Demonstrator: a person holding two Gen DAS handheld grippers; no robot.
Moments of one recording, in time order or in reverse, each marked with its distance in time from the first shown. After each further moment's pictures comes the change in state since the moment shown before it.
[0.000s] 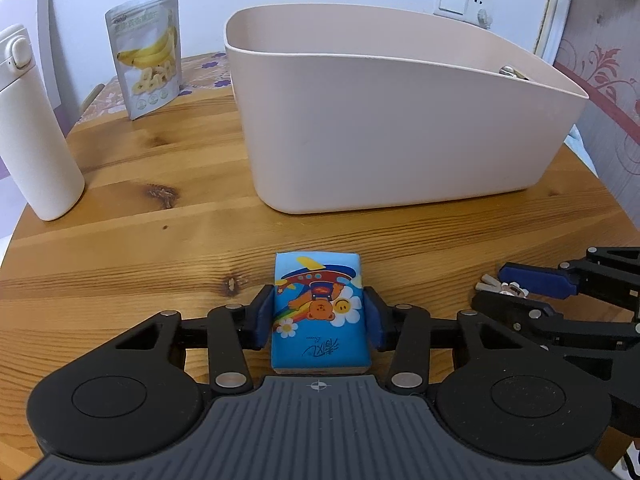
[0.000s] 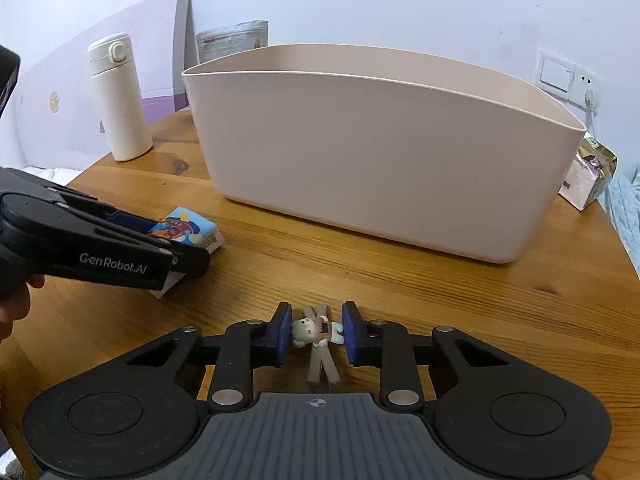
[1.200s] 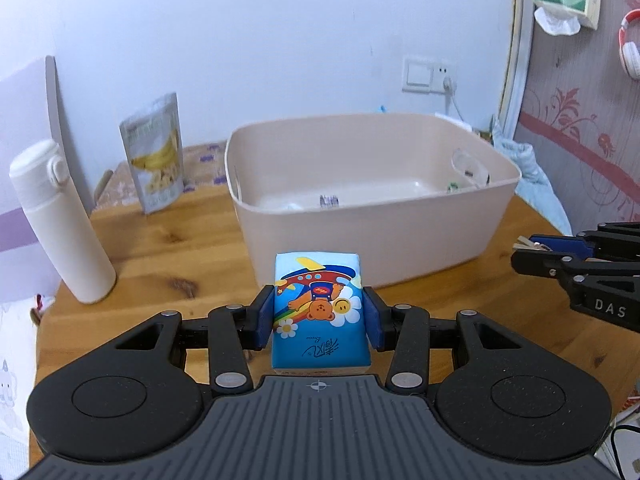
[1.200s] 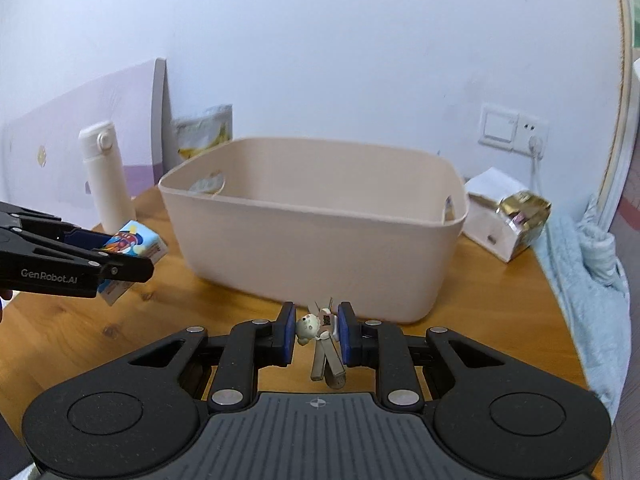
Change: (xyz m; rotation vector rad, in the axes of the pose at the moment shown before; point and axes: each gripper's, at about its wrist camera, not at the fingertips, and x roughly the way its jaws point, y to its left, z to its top) left arm -0.082 -0.010 0.026 0.066 -0.208 -0.018; right arm -0.080 -0.039 0.020 0.050 -0.176 -0.072
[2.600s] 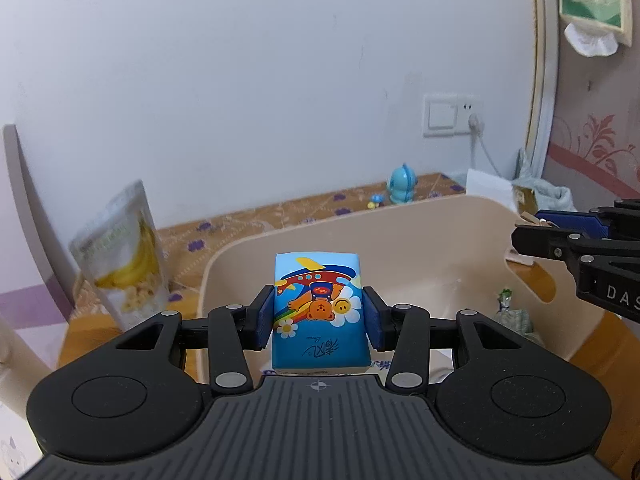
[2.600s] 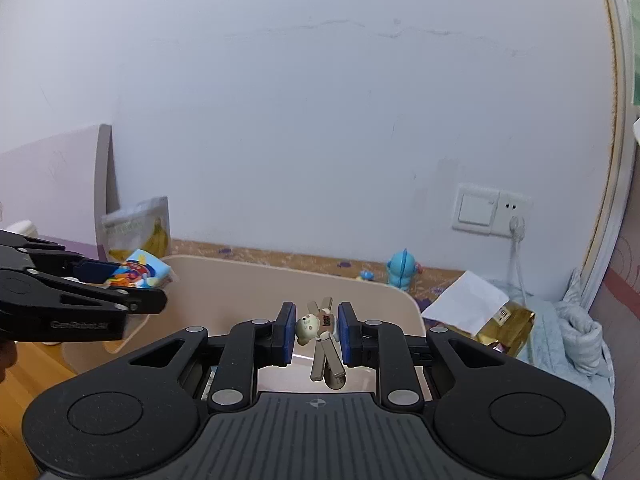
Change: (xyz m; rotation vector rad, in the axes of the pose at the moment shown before) left arm 0.105 -0.003 0.114 0.055 -0.063 0.038; right arm 0.072 -0.040 0.113 0.004 -0.137 -0.091
